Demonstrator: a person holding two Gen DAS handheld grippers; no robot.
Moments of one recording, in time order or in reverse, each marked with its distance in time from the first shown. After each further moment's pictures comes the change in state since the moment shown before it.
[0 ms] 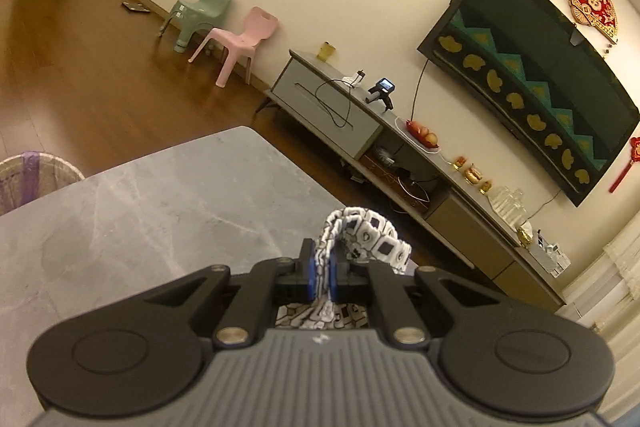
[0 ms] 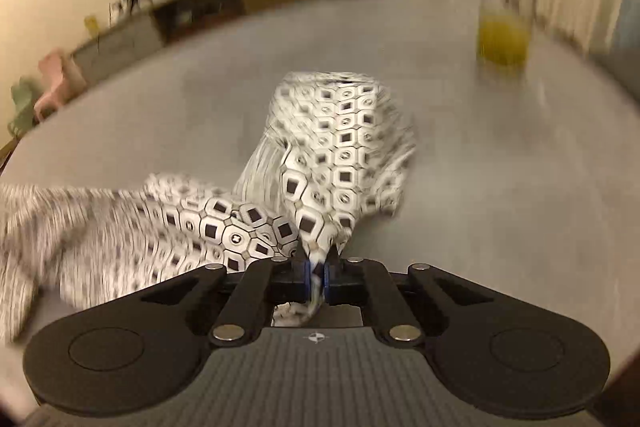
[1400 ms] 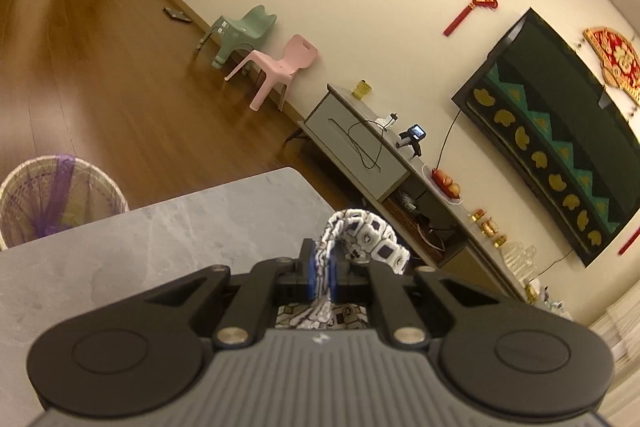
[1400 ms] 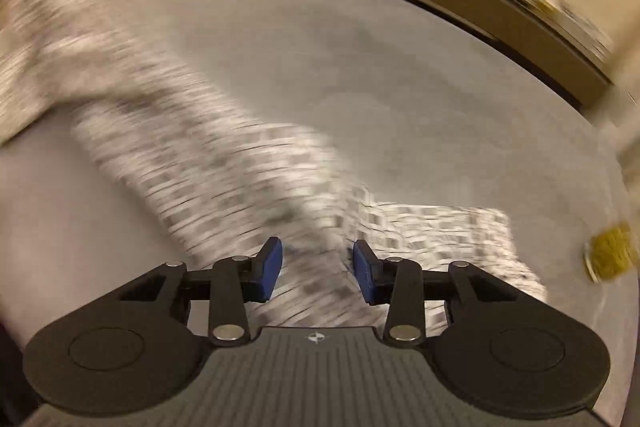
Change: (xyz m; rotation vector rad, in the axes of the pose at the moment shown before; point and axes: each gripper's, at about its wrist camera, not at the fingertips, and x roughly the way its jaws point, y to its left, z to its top) left arm -0.013 0.062 0.034 -0.141 -0.085 0.031; right arm 0.006 0.131 0.016 -0.788 0.158 0.101
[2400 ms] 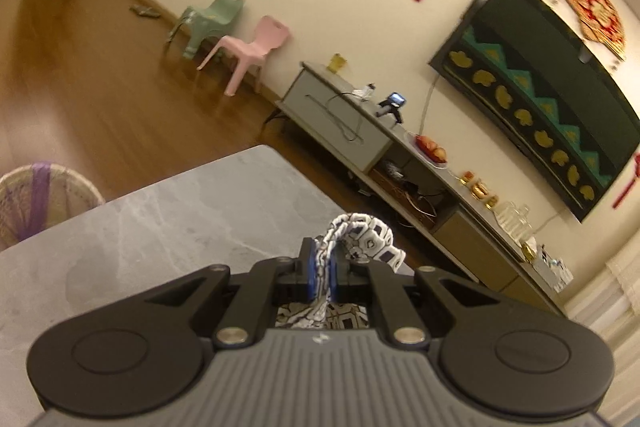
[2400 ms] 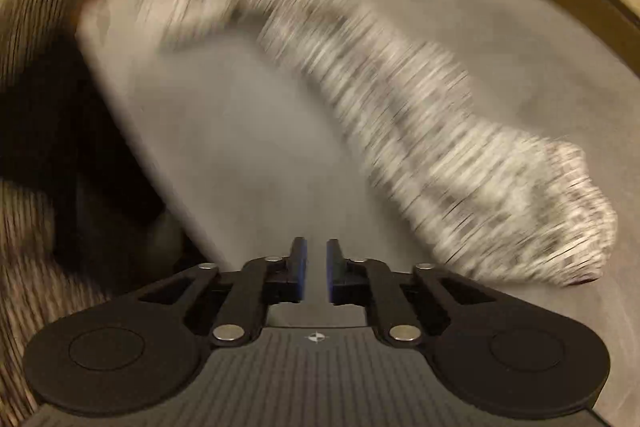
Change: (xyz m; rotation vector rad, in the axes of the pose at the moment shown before) left arm 0.010 -0.027 -0.014 0.140 0.067 -0.039; right arm -0.048 -0.021 -0.051 0.064 -0.087 0.304
